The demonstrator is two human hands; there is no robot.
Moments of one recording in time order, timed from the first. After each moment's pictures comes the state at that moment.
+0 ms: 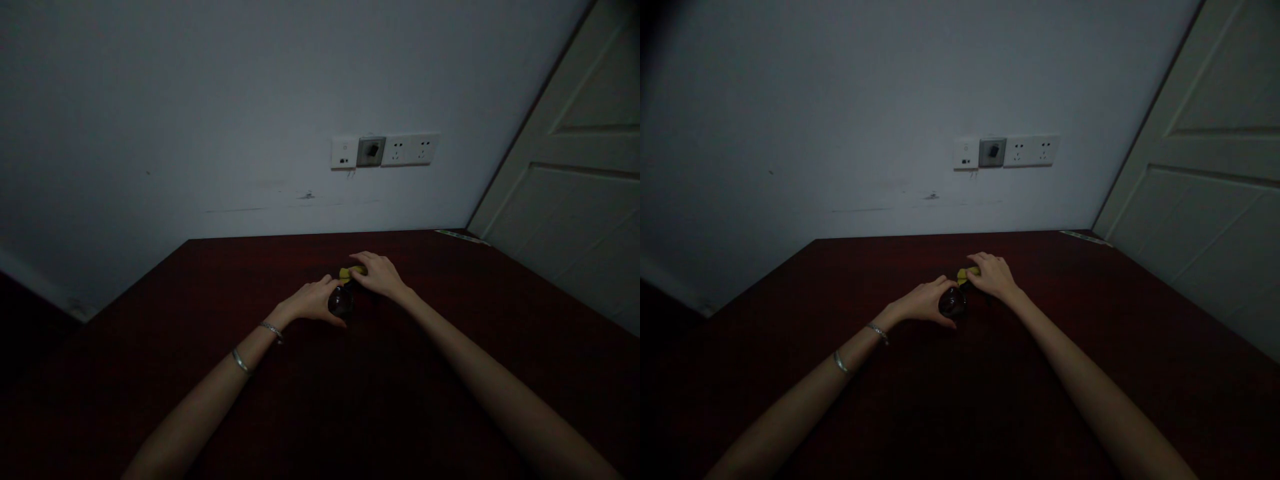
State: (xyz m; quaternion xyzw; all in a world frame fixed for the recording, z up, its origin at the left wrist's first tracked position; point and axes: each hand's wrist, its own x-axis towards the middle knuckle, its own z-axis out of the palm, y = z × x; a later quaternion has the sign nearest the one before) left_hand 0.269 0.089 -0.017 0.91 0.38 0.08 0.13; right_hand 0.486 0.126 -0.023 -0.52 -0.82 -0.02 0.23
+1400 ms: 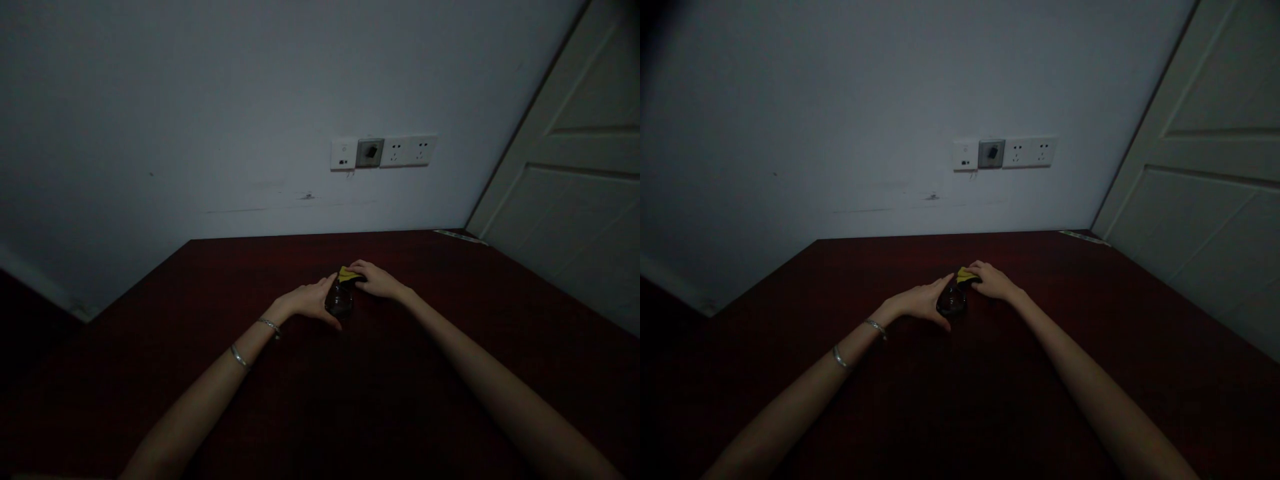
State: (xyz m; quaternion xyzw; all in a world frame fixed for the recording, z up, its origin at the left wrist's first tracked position) left_hand 0.260 0.089 -0.015 0.90 0.39 0.05 0.20; right_hand 0.498 0.138 -0.048 -0.45 -0.85 0.15 0.21
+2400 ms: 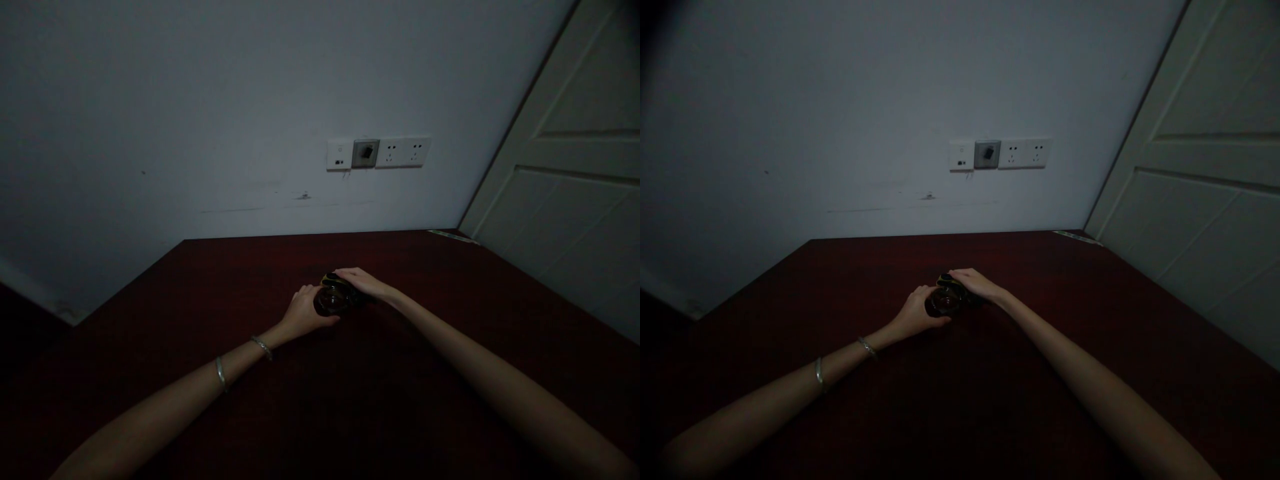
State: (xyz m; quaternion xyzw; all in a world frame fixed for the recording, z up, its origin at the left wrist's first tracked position) left_hand 0.265 0.066 -0.065 0.82 0.50 0.27 0.13; right_hand 0.463 0.124 -0.046 -0.41 -0.71 0.47 0.33
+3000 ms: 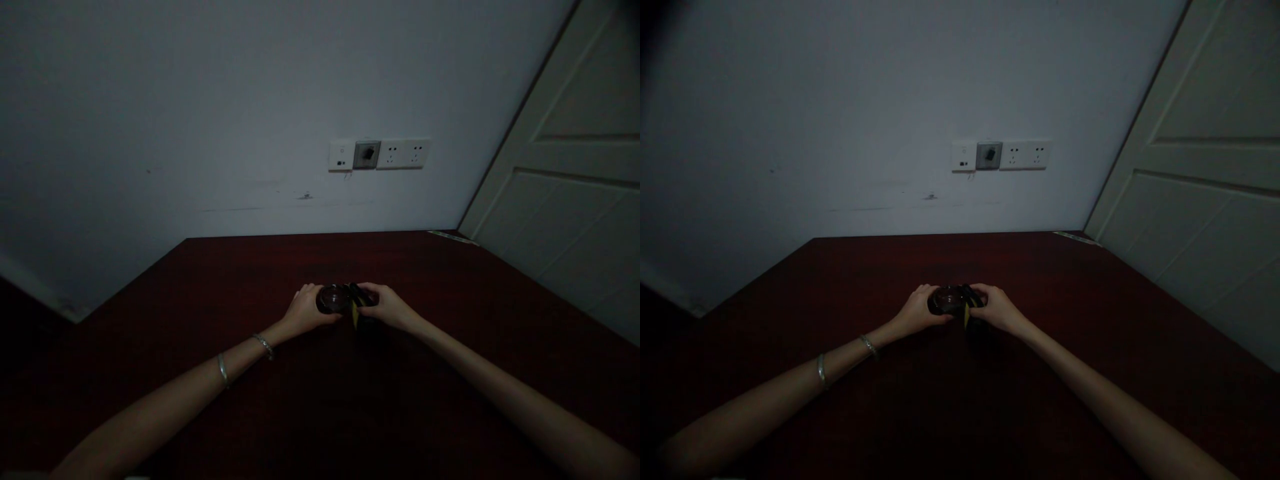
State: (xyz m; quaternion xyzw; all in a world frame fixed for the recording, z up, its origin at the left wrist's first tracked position) left_hand 0.263 0.062 -0.063 0.82 0.50 0.25 0.13; right_hand 0.488 0.049 -0.043 -0.48 -0.70 0.40 0.34
